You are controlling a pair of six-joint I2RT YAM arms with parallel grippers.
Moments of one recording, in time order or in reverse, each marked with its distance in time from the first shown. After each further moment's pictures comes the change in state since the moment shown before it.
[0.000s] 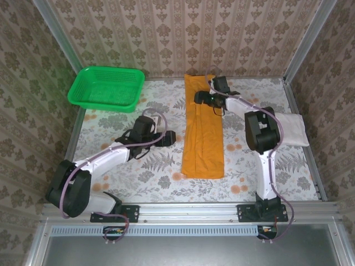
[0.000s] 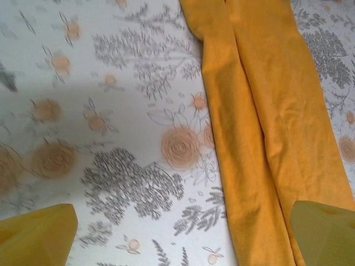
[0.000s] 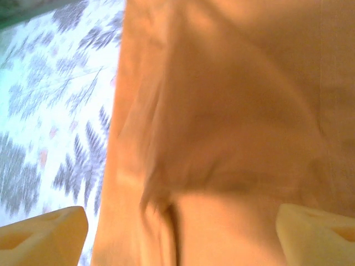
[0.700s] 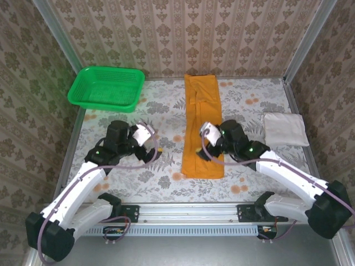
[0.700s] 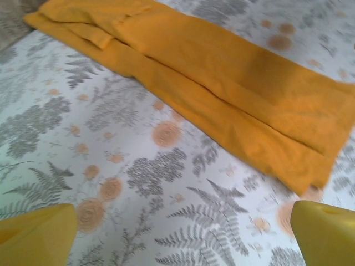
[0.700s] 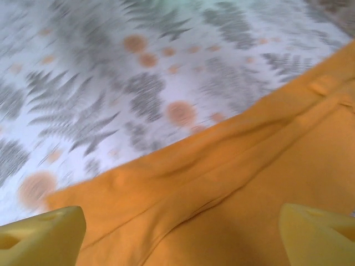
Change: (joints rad) left arm 0.095 -0.468 -0.040 -0.359 0.250 0.835; right arm 0.403 -1.096 -0.882 -0.110 0.076 -0.713
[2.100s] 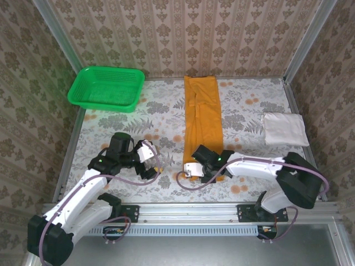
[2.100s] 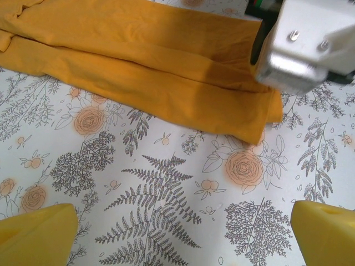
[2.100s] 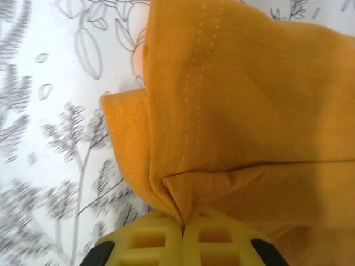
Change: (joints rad) left arm 0.000 -0.045 -0.157 -0.013 0.181 0.219; right arm 0.266 0.329 -0.015 -0.190 0.147 -0.315
